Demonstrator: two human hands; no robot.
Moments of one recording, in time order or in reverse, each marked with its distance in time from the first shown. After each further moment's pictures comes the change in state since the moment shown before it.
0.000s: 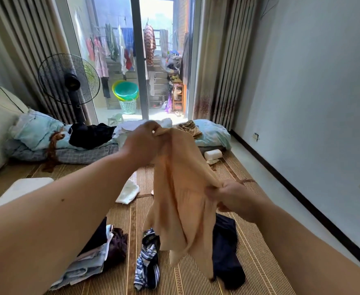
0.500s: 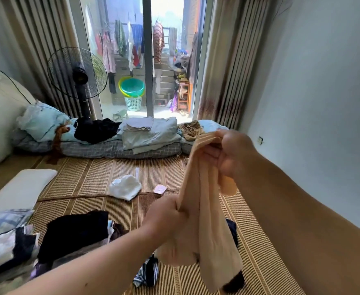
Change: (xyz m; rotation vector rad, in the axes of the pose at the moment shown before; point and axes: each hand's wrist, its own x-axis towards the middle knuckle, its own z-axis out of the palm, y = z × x) left_hand -0.118 -0.032 0.068 -0.169 -0.288 -0.191; right_hand 0.029 -0.104 0.008 0.695 0.295 -0.059
